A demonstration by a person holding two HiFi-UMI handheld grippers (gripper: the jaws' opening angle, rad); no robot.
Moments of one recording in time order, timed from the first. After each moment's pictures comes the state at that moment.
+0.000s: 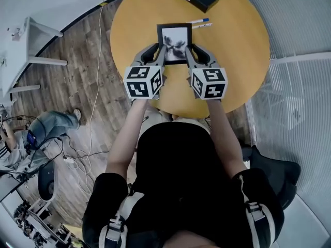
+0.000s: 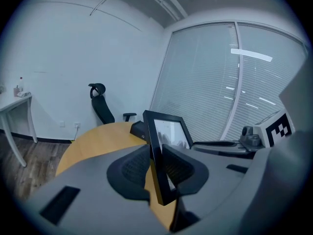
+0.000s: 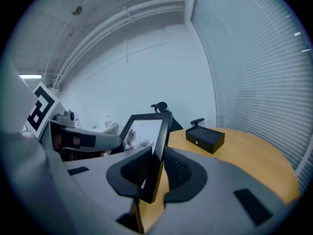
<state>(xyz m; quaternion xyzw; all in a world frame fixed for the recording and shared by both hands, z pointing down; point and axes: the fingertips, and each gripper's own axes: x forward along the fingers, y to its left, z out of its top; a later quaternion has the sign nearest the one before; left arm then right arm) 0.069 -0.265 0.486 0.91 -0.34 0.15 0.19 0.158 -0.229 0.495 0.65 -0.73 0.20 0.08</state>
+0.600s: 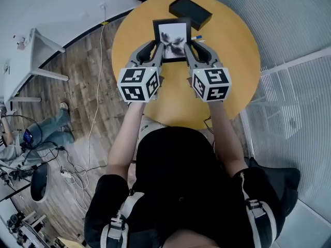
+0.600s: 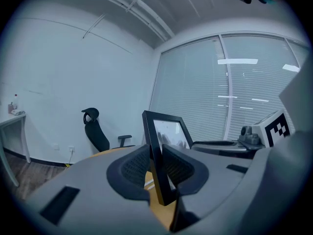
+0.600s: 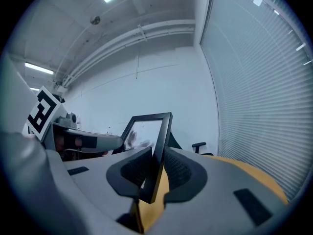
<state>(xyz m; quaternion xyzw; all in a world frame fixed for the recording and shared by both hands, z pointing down) 0.070 -0.236 0.374 0.93 -0.34 0.07 0.11 0.159 -0.201 0.380 0.66 -0.75 0.08 0.04</state>
